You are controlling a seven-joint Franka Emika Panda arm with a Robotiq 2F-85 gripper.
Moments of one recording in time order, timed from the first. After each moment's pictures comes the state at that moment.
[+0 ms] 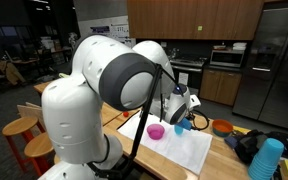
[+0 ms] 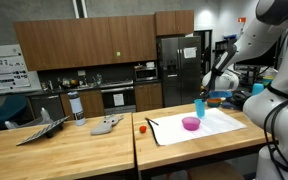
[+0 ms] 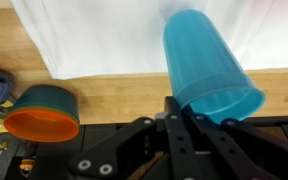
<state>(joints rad) -1.76 0.23 1.40 -2.51 -0.19 3.11 -0.13</state>
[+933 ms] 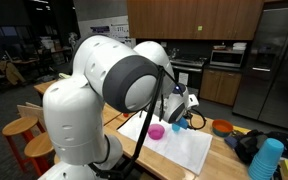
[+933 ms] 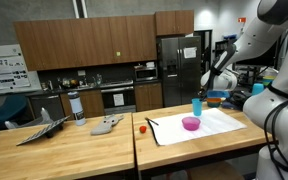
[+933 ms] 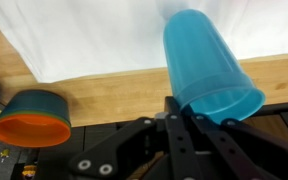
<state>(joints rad) -1.76 0.25 1.43 -2.51 -0.17 3.11 -0.07</state>
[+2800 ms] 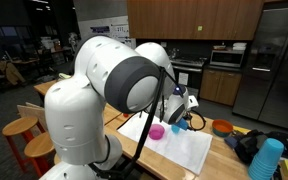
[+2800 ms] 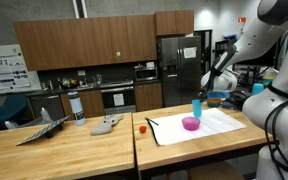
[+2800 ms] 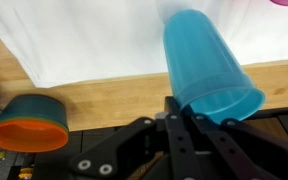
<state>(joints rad) -1.73 0.26 1.39 -2.52 -0.18 3.11 -0.09</state>
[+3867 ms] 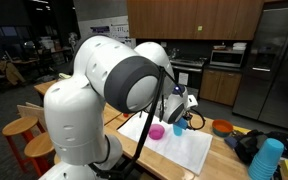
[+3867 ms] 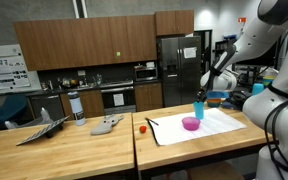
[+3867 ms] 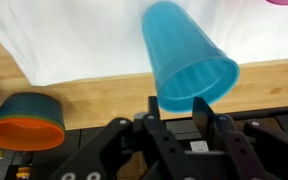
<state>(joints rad) -1.74 0.26 1.42 -2.52 -0.17 3.11 -0.09</state>
